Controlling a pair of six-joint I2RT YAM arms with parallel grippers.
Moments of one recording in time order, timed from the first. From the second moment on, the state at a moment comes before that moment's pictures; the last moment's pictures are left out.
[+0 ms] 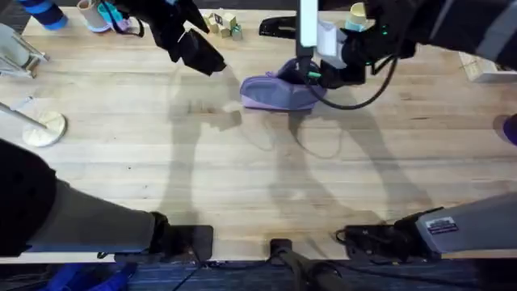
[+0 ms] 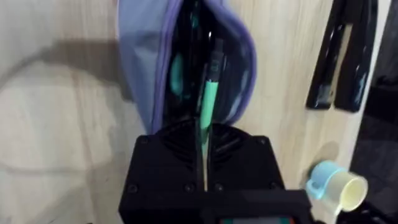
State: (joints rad) left arm 0.00 1.66 1.59 -1.18 0.64 1.02; right arm 0.25 1.67 1.25 -0.70 -0.18 -1.32
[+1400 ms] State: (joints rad) left arm 0.00 1.66 1.59 -1.21 0.64 1.02; right arm 0.44 1.79 1.26 -0.50 -0.16 -1.33
